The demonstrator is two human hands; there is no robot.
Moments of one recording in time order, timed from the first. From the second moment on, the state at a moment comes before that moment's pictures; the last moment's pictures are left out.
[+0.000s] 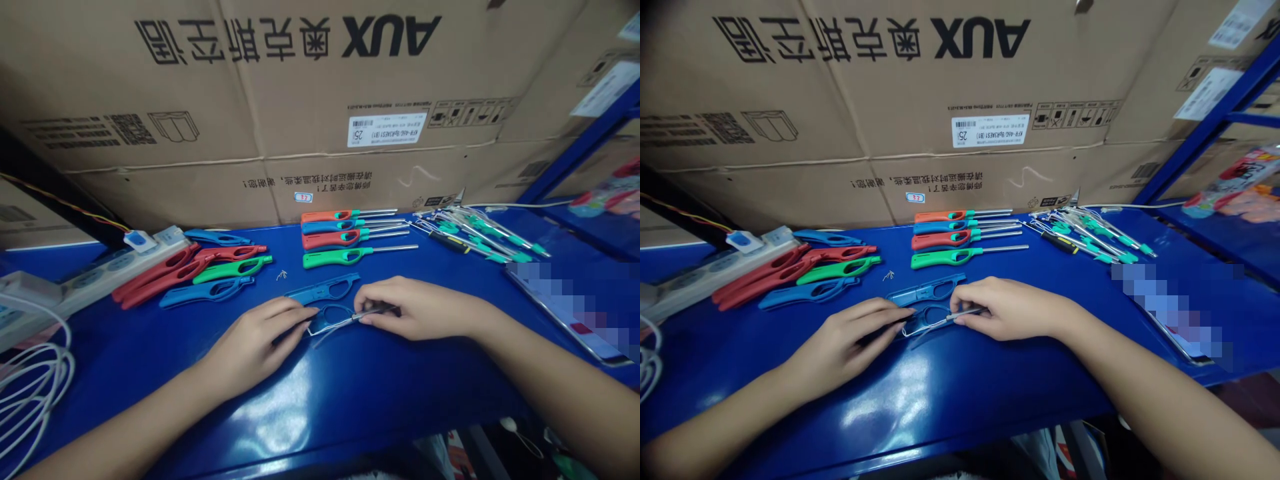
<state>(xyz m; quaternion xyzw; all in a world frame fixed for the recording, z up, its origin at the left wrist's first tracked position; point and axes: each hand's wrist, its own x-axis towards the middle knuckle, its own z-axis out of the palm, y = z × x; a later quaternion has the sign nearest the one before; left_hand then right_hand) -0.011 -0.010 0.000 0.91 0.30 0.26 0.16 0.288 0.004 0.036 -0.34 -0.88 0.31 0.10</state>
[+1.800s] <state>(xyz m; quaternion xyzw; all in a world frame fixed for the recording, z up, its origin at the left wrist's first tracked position) -0.006 -0.002 -0.011 0.90 0.26 0.31 0.15 0.294 0.010 0.031 -0.40 -0.88 0.24 0.06</state>
